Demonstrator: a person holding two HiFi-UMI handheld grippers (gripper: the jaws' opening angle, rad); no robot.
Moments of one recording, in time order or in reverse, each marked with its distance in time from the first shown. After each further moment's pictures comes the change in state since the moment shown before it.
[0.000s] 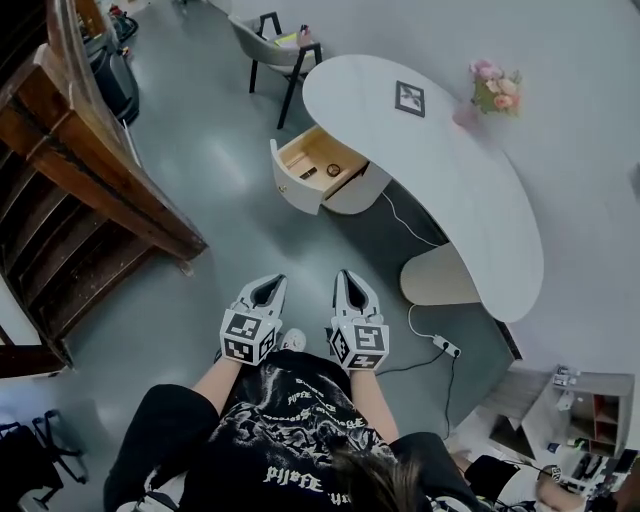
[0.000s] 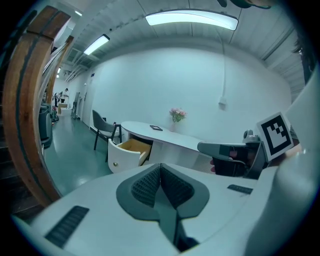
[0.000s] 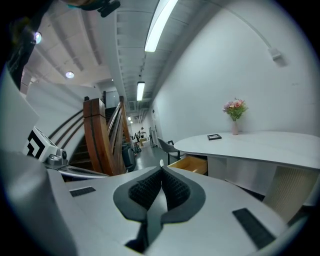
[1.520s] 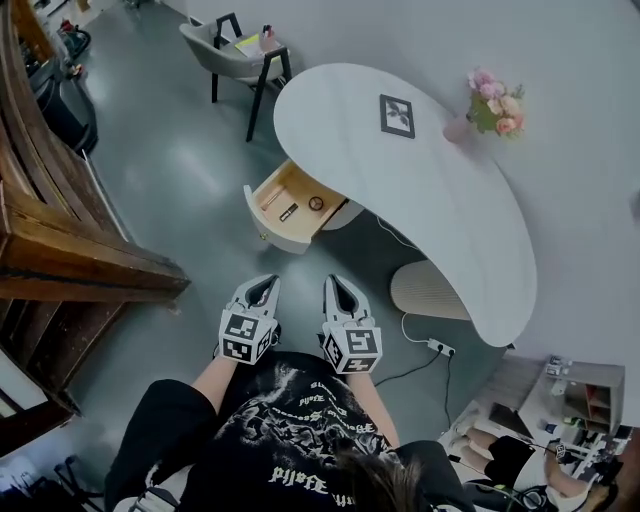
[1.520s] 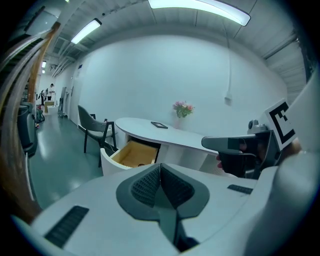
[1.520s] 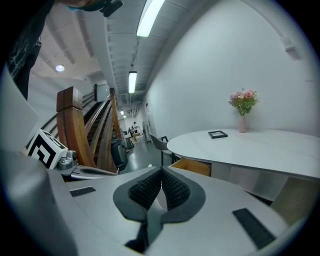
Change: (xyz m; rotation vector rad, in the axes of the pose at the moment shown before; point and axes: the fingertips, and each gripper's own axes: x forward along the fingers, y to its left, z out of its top) left arm 0.164 0.125 0.074 0.053 0.074 -0.102; right arm 0.187 -0.038 0.044 0.010 0.070 -0.070
